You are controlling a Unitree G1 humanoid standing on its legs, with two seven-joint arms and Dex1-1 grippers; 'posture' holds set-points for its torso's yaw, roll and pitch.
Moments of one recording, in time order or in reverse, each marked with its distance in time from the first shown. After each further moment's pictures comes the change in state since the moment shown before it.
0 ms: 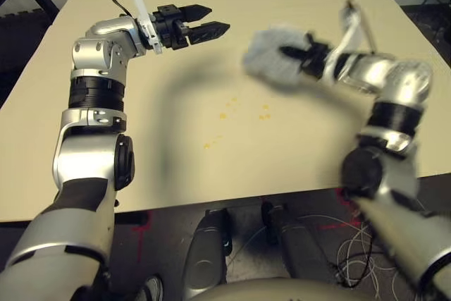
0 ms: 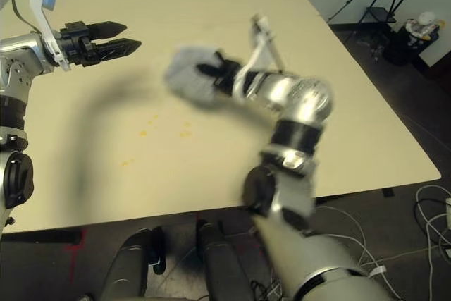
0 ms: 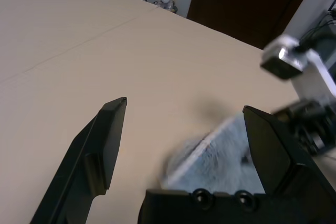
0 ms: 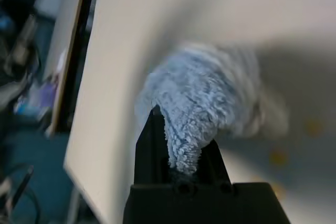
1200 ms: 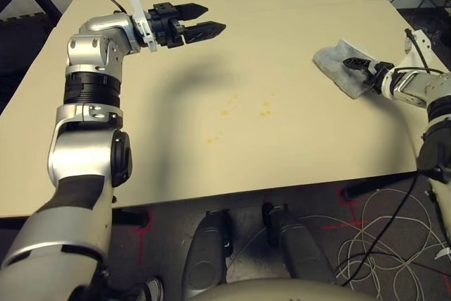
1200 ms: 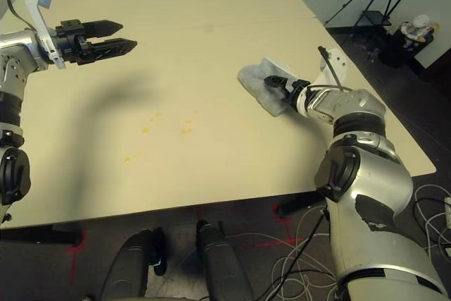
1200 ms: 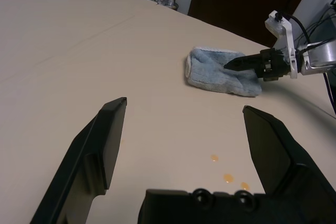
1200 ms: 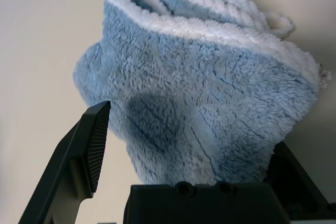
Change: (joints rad) left arm 0.030 -0.009 0.017 -0.044 0.018 0.023 0.008; right arm -0.211 -0.689 0.226 1.260 -0.407 -0.910 0.438
